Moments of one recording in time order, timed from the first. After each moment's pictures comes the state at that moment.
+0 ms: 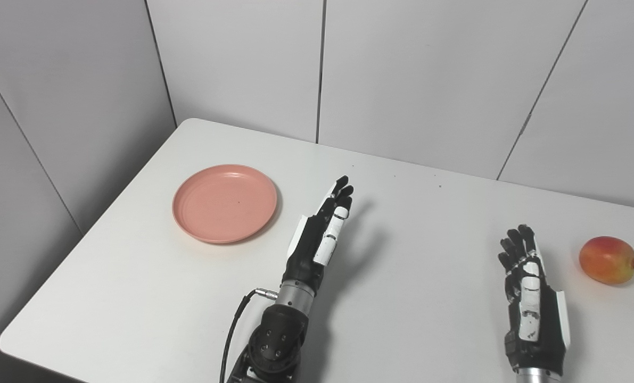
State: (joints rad) left arm -0.16 -0.10 -0.07 -0.03 0.14 -0.02 0.07; right arm -0.09 0.03 0.06 0.05 0.06 -0.22 0.02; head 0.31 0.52
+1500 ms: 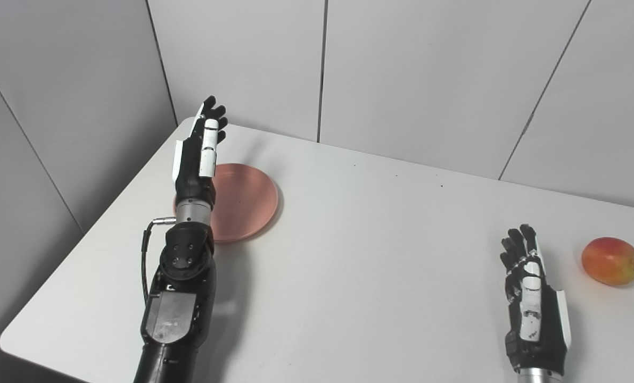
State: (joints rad) left arm -0.36 0.19 0.29 0.03 0.00 0.07 0.16; right arm -0.09 0.03 0.05 0.06 0.06 -0.22 0.03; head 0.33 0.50
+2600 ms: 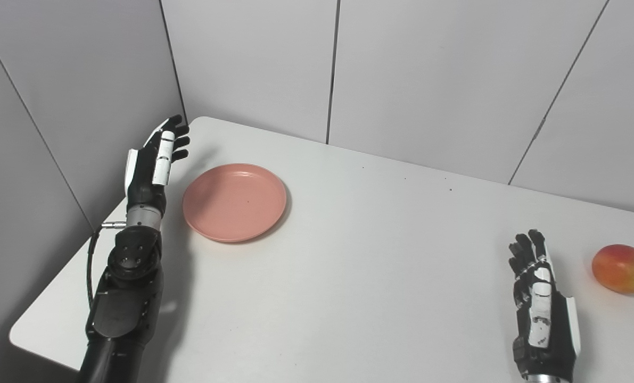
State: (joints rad) left arm -0.30 0.33 0.34 0.21 -0.04 0.01 0.11; right arm -0.09 0.03 0.05 0.06 0.07 -0.22 0.03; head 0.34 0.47
